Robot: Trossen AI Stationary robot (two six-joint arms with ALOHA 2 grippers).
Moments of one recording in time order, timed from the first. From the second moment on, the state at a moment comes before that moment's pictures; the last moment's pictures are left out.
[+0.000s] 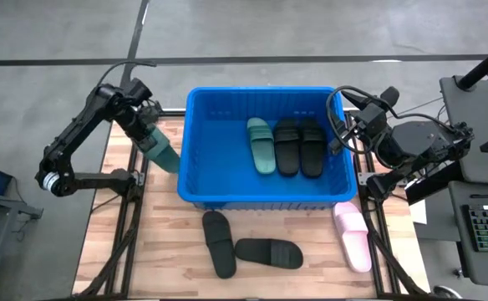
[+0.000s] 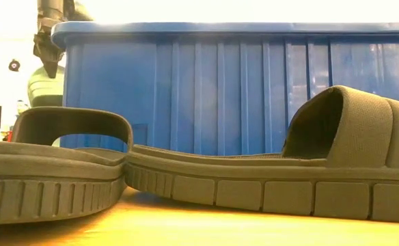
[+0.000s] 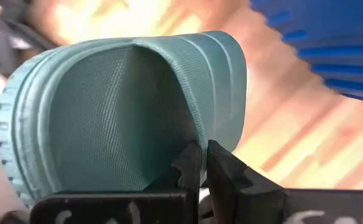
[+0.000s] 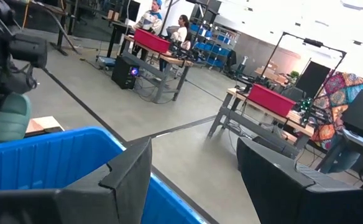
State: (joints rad) left arm 1.02 1.10 1.25 -1.57 0.04 0.29; right arm 0.41 1.18 1.69 -0.70 1.31 -0.15
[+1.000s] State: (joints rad) left arm 1.02 1.04 1.84 -1.56 -0.17 0.32; right arm 0.41 1.19 1.69 -0.70 1.31 -0.13
